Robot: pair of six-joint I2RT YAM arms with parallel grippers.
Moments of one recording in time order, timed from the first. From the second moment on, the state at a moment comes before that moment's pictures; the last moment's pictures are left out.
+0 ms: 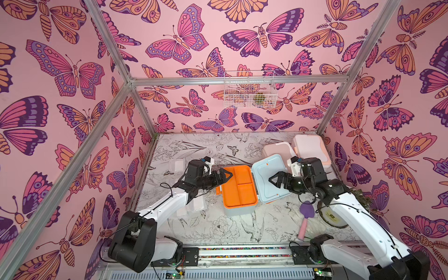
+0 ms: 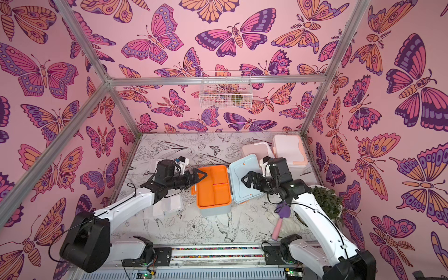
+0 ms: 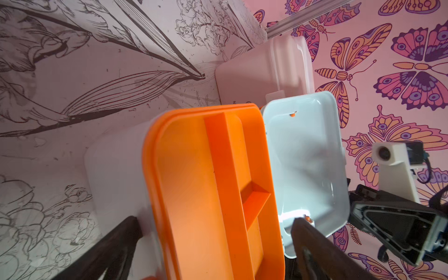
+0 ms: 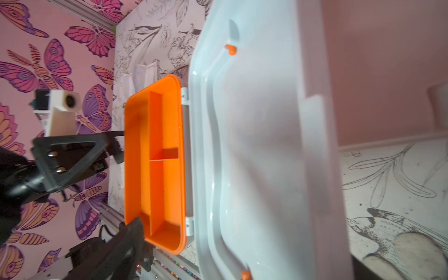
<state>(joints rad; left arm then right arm) -0.39 1.34 0.71 0.03 0.57 -0.78 0.34 1.02 0.90 -0.66 -0.39 0.63</state>
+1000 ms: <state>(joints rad) -0.36 0.80 0.56 -0.26 0.39 -0.75 0.70 1.08 1.02 -0.54 -0.32 0.64</state>
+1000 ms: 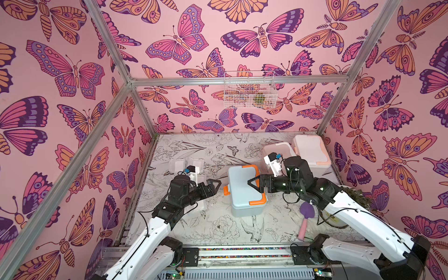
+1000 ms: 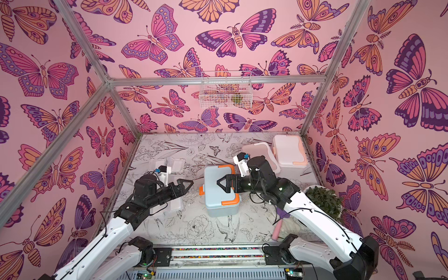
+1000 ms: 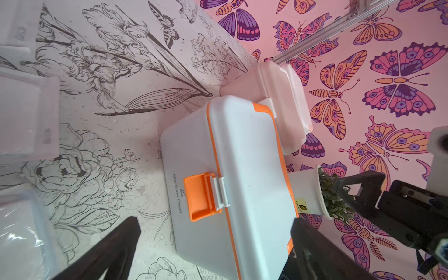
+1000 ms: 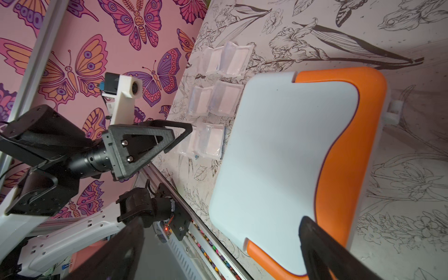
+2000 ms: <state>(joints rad) -0.33 1.13 0.42 0.27 0.61 -0.93 0.95 1.58 1.37 -0.90 0.26 0.45</state>
